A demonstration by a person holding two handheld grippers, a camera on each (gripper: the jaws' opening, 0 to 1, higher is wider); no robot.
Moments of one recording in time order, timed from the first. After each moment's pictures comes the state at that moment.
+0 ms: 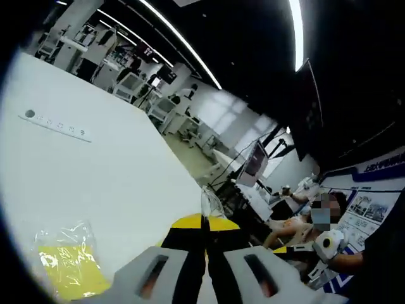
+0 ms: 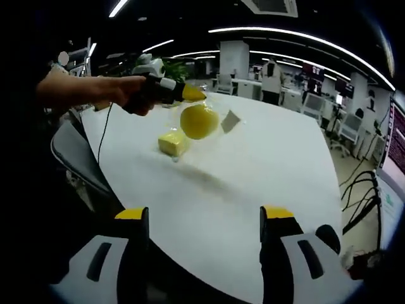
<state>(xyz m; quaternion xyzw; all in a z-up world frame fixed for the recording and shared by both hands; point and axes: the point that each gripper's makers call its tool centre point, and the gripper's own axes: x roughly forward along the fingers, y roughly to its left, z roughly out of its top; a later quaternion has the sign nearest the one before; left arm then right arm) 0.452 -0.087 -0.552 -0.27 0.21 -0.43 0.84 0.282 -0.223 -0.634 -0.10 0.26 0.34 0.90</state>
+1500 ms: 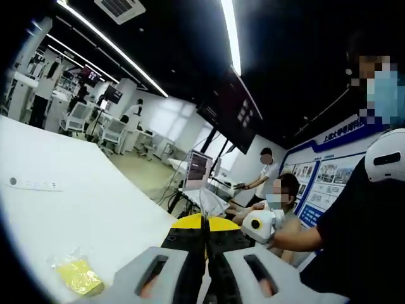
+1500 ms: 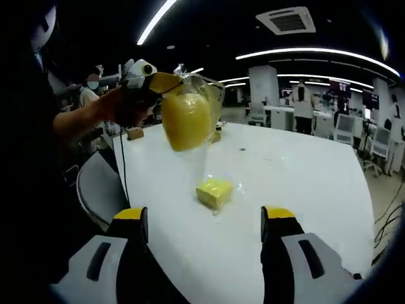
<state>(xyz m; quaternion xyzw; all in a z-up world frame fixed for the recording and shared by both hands) 0.342 -0.062 -0.440 -0.22 0.14 -0.56 0.79 0.307 -0.129 -0.564 -0.03 0.16 0.46 0.87</state>
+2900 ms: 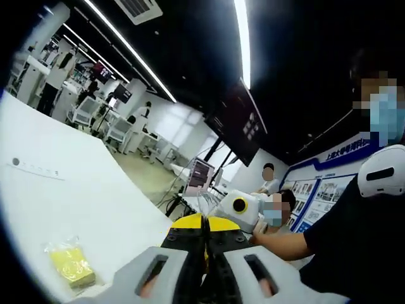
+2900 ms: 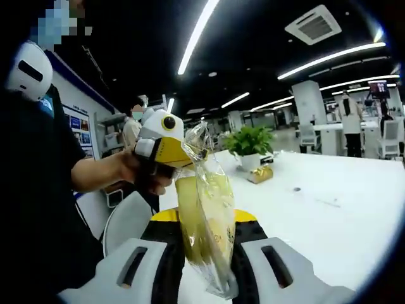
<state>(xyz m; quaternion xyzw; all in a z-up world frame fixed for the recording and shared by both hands) 0.345 -0.047 -0.437 -0.27 0.14 -0.53 0.79 0.334 -0.030 -0.496 0.05 0.10 0.61 0.79</state>
